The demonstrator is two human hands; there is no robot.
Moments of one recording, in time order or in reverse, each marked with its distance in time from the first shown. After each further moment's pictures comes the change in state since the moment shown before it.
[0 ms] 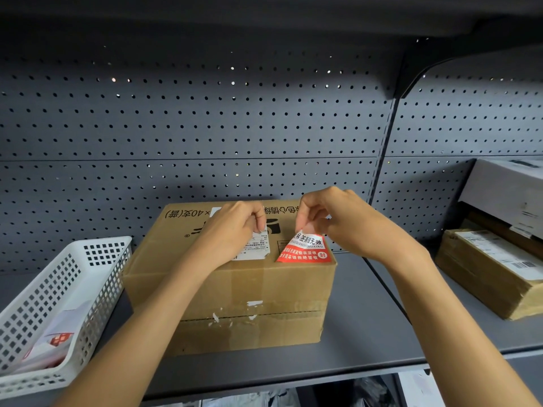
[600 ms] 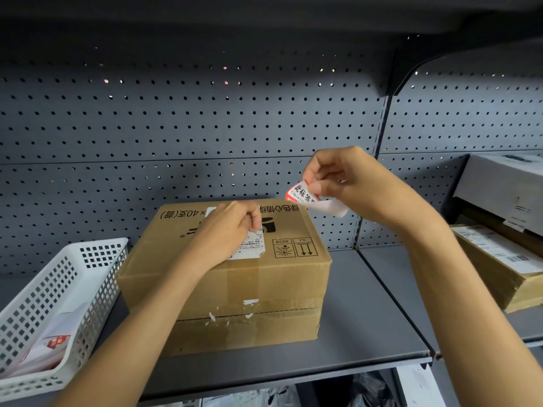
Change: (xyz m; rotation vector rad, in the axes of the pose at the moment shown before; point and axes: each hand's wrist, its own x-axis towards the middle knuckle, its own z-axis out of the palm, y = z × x) left_hand 0.001 -0.006 0.003 0.038 0.017 0.074; right_hand 0.003 0.001 -0.034 0.178 0.168 -0.063
